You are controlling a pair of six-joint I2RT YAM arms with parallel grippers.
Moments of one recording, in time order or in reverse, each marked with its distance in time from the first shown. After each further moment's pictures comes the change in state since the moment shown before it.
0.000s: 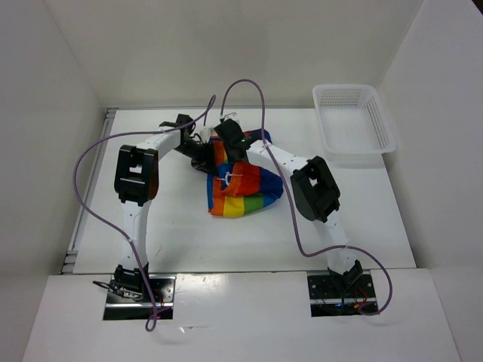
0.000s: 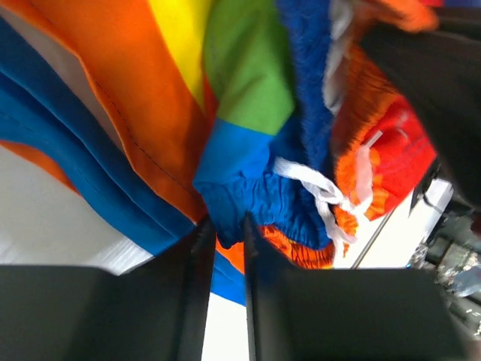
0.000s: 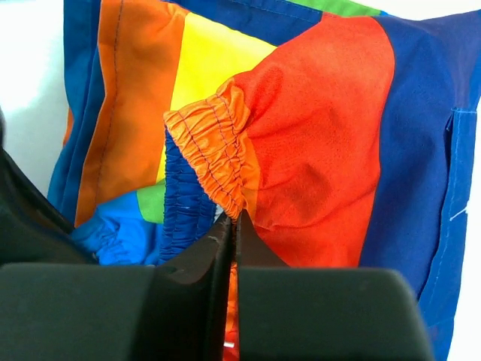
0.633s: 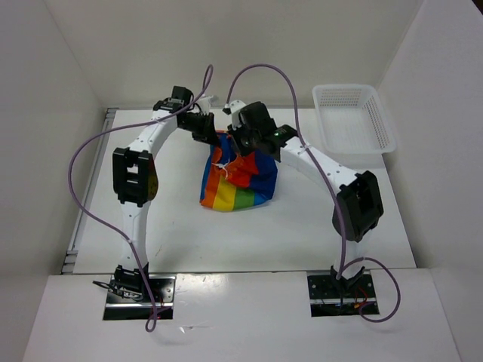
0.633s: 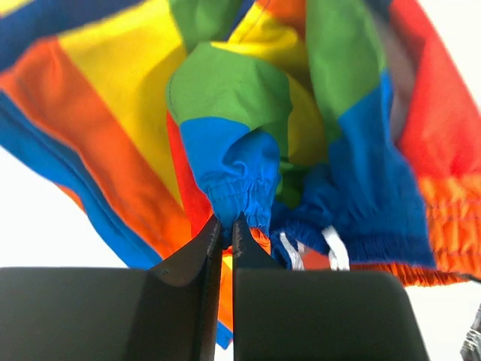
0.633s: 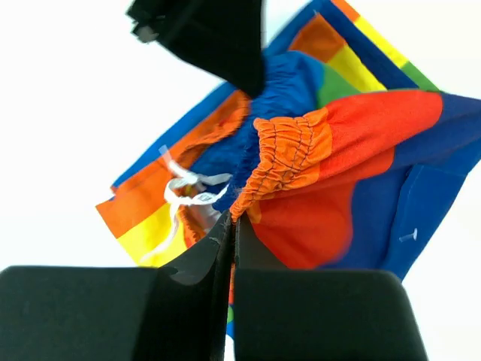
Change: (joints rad) left arm -0.006 -0.013 0.280 -0.002 -0.037 0.002; right arm -0.055 -0.388 -0.217 0.038 -0.476 -0.254
